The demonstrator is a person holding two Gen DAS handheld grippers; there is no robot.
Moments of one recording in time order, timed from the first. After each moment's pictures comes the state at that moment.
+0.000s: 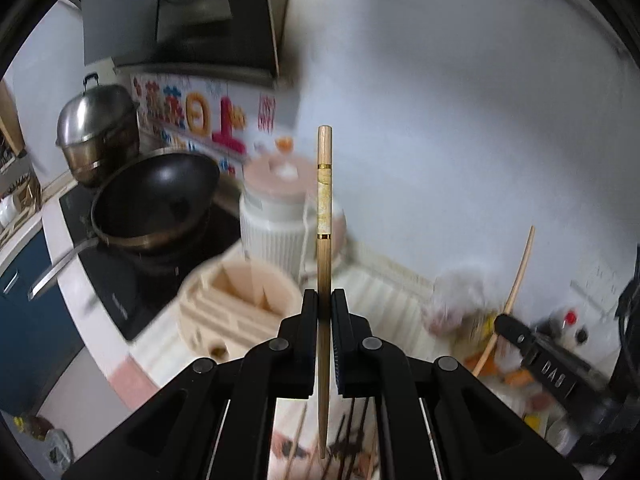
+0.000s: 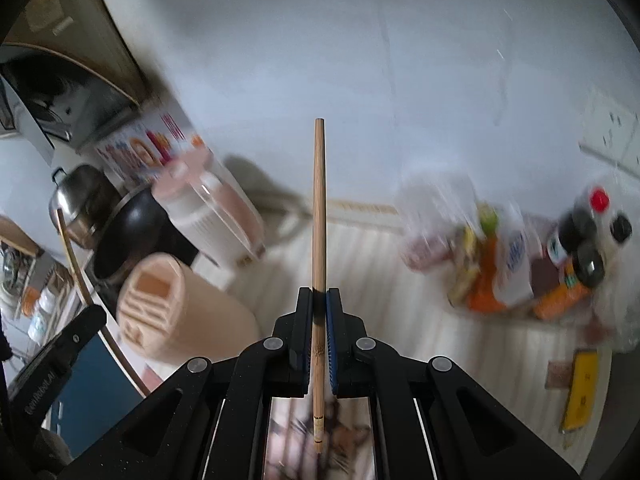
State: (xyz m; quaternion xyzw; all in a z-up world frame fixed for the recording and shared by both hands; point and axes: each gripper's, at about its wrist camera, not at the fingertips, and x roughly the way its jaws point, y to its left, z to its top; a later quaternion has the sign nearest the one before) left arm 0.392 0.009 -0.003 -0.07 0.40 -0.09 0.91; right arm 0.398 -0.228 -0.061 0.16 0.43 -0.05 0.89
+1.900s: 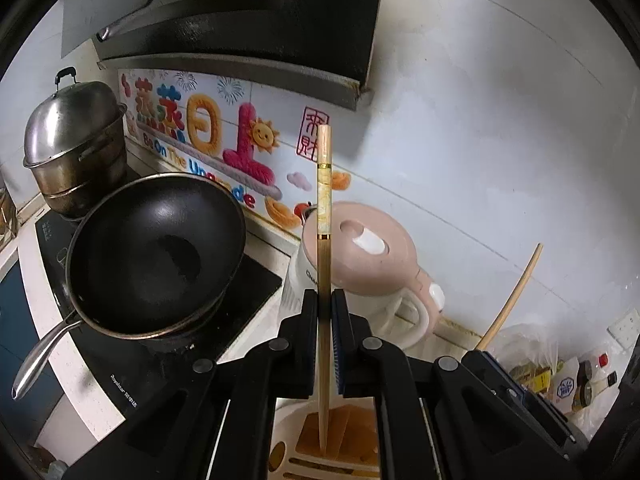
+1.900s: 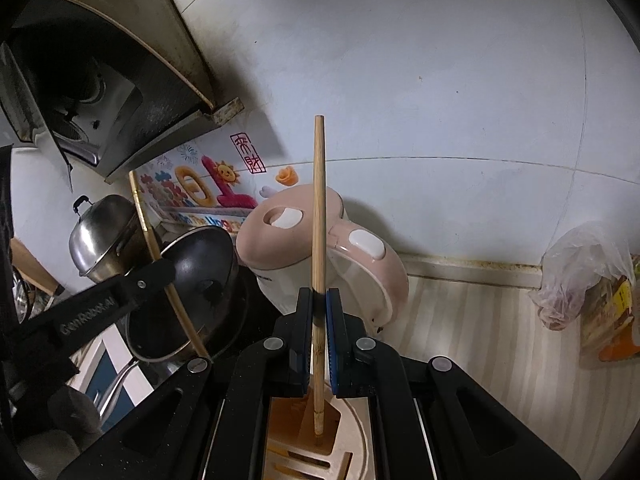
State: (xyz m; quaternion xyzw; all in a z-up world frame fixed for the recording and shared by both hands) left arm 0.541 0.087 -0.052 -0.07 0.41 -0.11 0.90; right arm 0.532 -0.084 -0.099 0.19 0.36 -0.01 0.91
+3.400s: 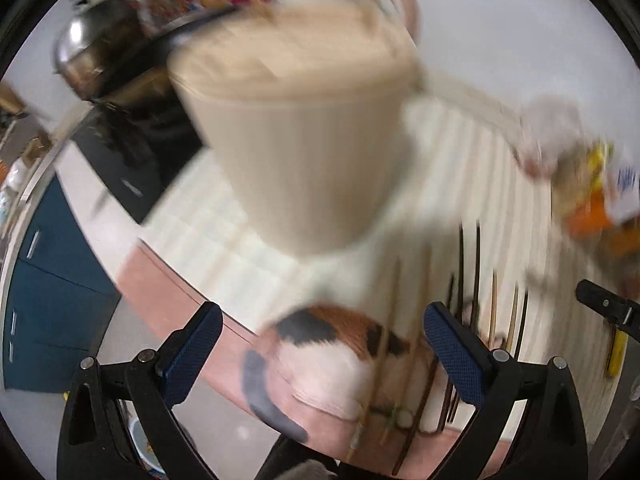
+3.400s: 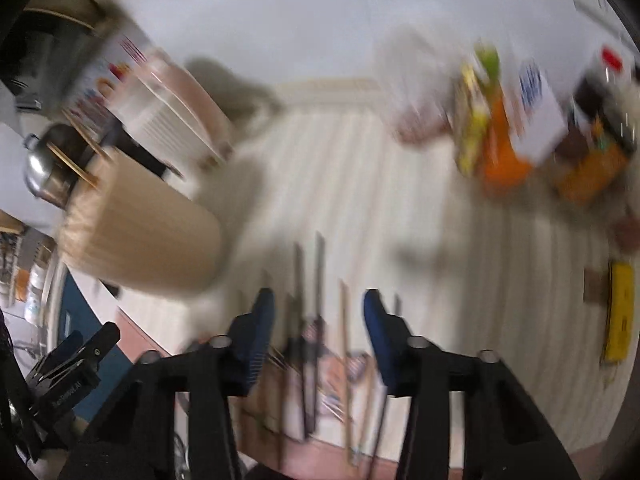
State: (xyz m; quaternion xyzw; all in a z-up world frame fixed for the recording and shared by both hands) left arm 0.329 0.017 -0.214 0.05 0.58 -0.05 0.81; right arm 0.332 -0.248 -0.232 0.21 0.57 -0.06 0.79
